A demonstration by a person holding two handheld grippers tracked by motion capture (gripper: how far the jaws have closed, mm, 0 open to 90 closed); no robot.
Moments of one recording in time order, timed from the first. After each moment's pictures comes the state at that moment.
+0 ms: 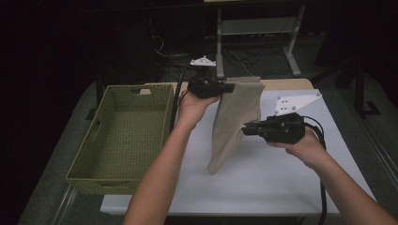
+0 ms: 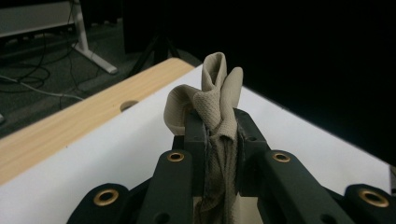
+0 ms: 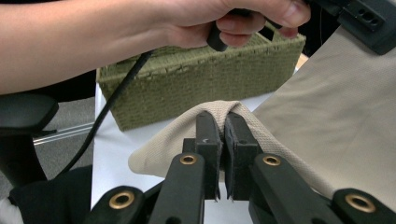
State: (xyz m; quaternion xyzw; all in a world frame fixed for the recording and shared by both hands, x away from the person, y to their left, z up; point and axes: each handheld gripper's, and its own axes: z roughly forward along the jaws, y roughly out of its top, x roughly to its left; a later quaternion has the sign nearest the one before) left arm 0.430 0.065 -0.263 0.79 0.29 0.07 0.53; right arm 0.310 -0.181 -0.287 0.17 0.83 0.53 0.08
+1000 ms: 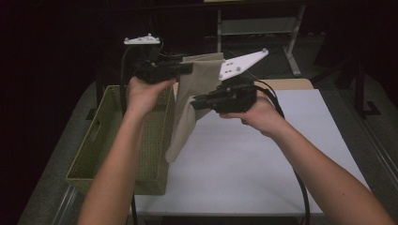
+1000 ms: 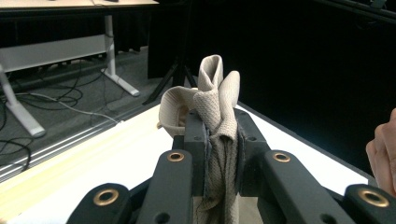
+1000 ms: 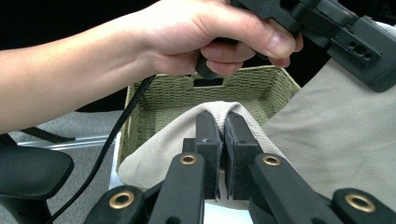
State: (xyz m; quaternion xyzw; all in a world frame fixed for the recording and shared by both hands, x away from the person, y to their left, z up) left arm 0.404 0.183 -0.194 0.76 0.31 0.10 0.56; right arm 0.338 -0.065 -0.205 0.09 0.84 0.54 0.06
